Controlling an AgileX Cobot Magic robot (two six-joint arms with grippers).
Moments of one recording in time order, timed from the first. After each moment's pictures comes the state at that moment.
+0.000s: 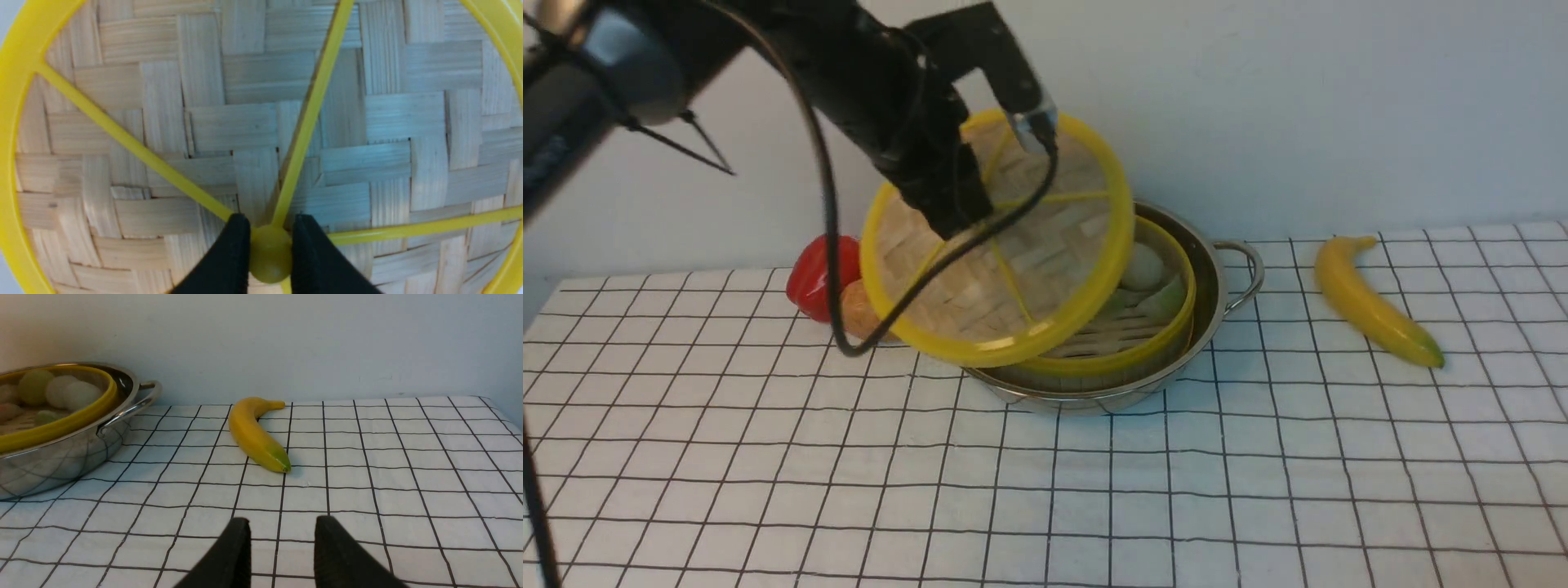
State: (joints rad) right arm -0.03 0.00 0.01 0.18 0.34 -0.03; left arm -0.33 1.99 -1.96 -0.18 1.15 1.03
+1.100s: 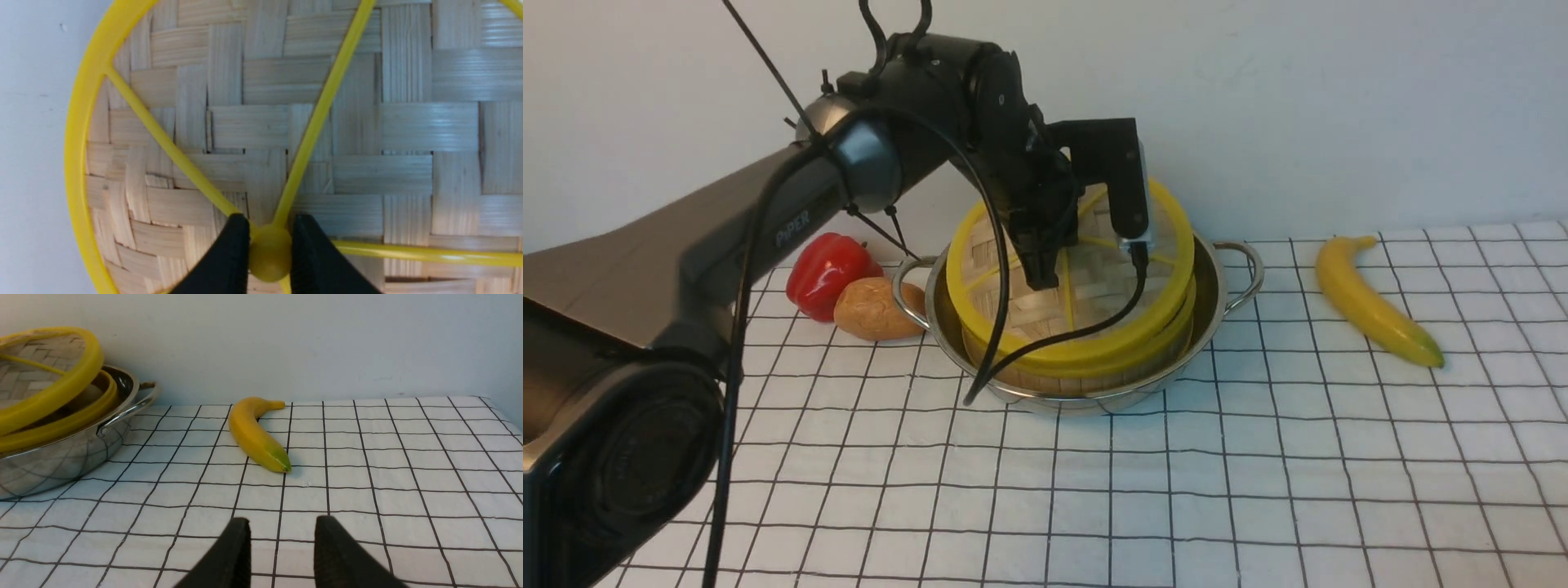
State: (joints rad) right arm -0.03 0.00 0.01 0.18 0.34 -0.03; left arm -0.44 2.19 -1.97 0.00 0.86 1.12
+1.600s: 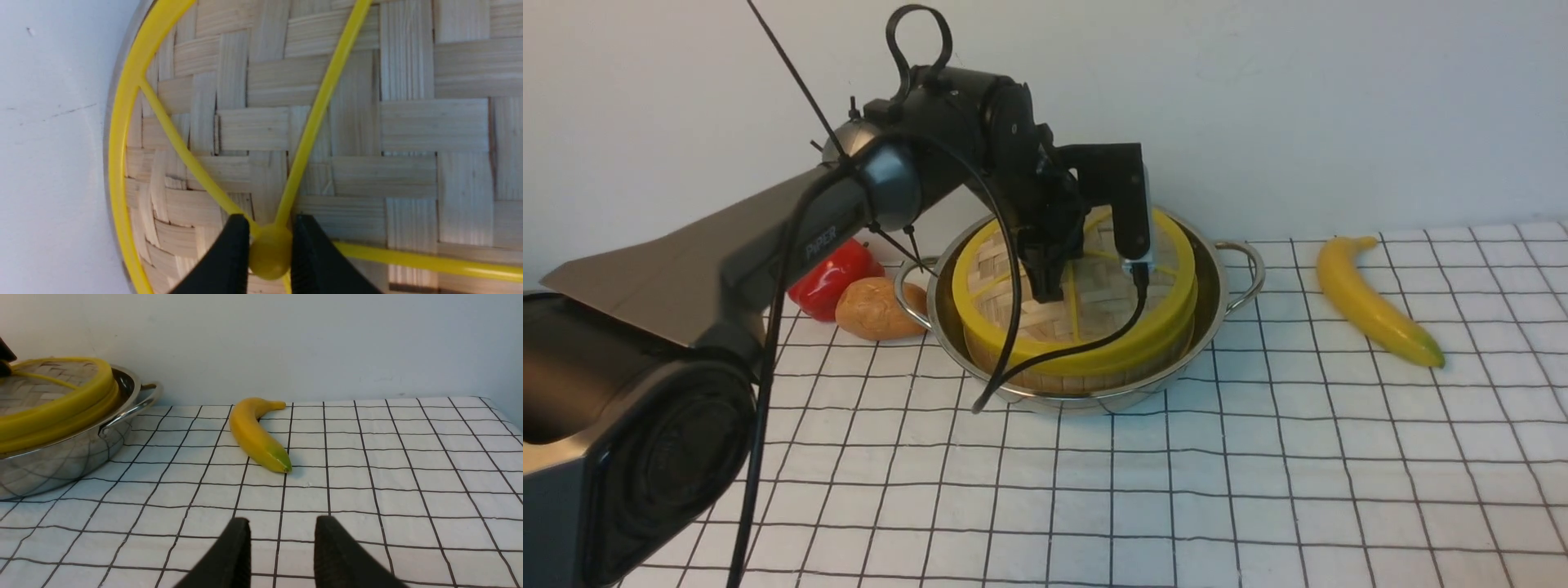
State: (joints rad) right arm -0.03 0.00 0.01 0.18 0.34 -0.03; left arm -0.44 2.24 -1.98 -0.01 0.81 1.15
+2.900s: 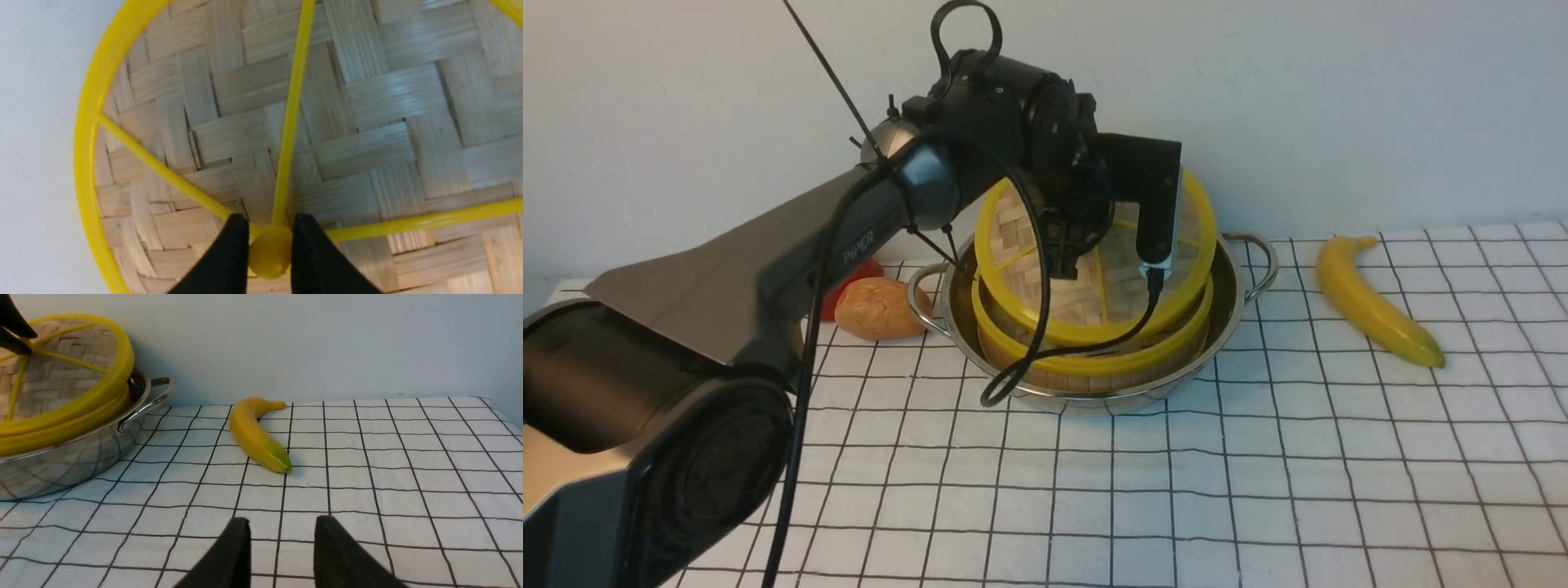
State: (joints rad) right arm -0.03 0.00 0.01 0.18 0.34 -0.03; left arm -0.50 2.27 -2.06 0.08 0.79 1.26
